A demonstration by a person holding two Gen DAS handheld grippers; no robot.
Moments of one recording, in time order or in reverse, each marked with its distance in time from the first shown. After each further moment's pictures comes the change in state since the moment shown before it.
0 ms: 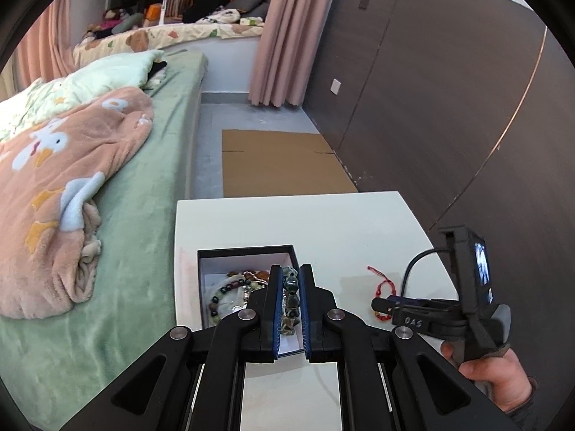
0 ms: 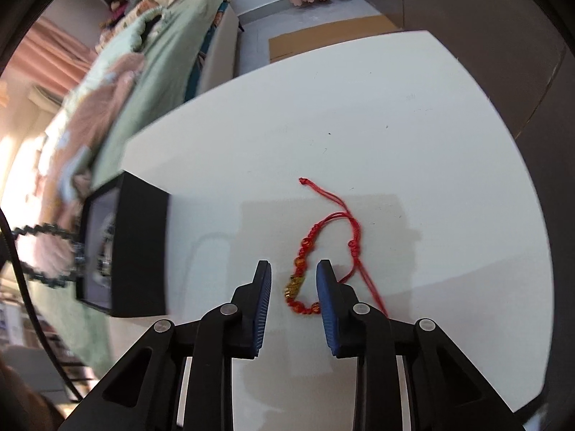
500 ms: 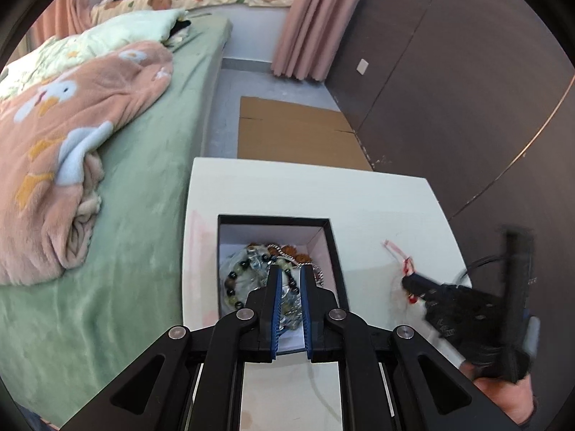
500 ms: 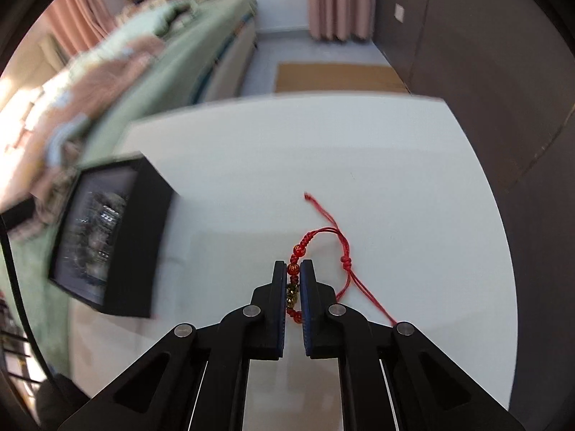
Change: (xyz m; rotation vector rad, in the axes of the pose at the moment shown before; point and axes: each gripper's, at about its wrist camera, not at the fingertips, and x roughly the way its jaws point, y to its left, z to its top) left arm 0.032 0.032 -0.013 -0.112 0.114 0.025; right arm -0.024 0.035 -0.008 -0.185 -0.151 -0.096
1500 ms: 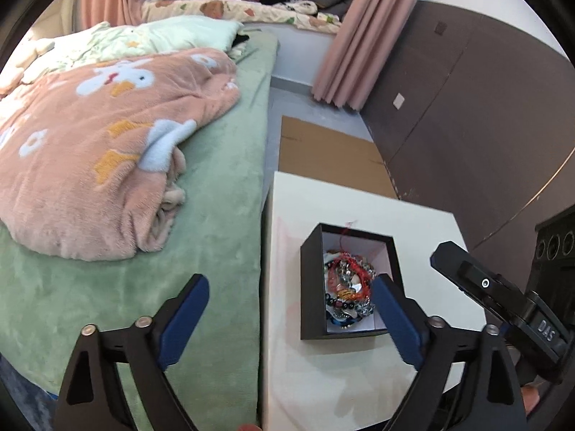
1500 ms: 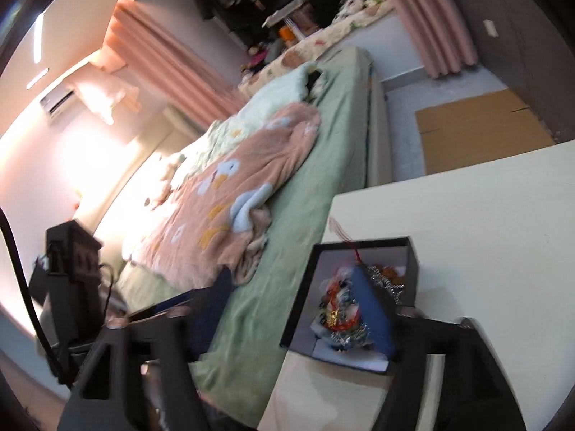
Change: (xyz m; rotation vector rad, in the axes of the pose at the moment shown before) left arm -0.059 0.068 -0.016 -0.125 -0.112 0.066; right arm -0.038 0.088 0.016 0.064 -0.238 0.597
